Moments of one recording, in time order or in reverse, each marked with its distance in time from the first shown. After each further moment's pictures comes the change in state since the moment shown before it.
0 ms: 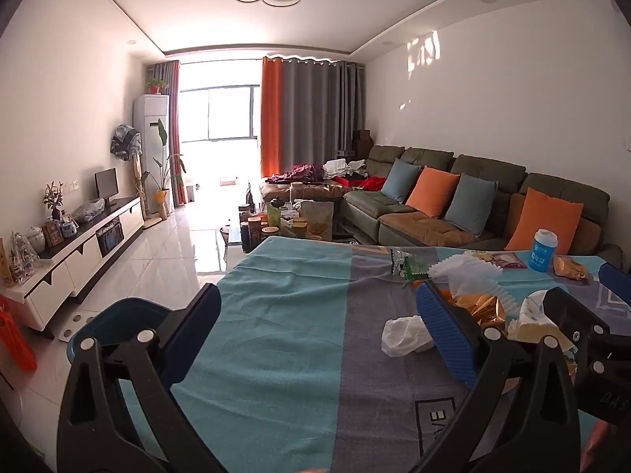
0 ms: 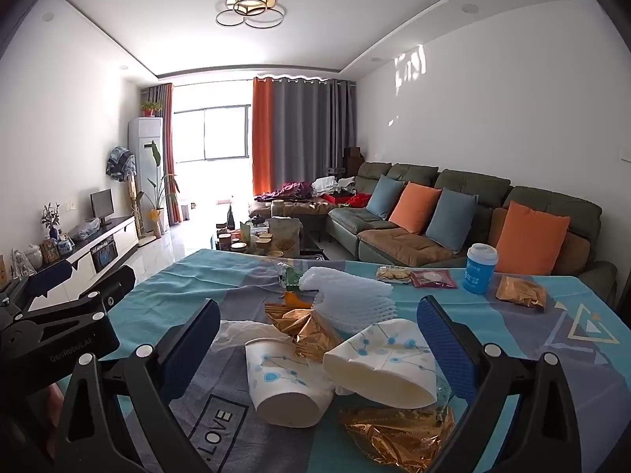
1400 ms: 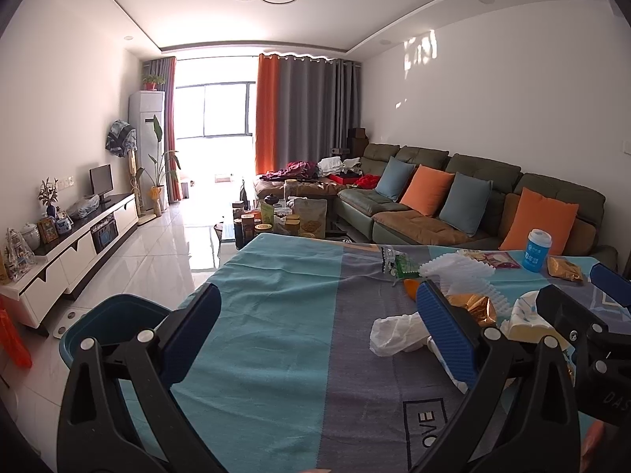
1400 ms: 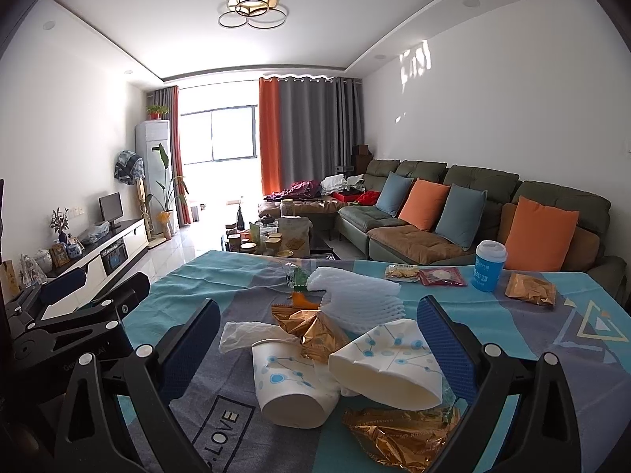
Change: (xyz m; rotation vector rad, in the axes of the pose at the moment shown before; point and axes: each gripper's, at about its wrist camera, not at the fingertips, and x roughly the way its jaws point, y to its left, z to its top) left arm -0.006 -0.002 0.000 -0.009 0.013 -0.020; right arm 0.001 0.001 0.000 0.019 0.006 0.042
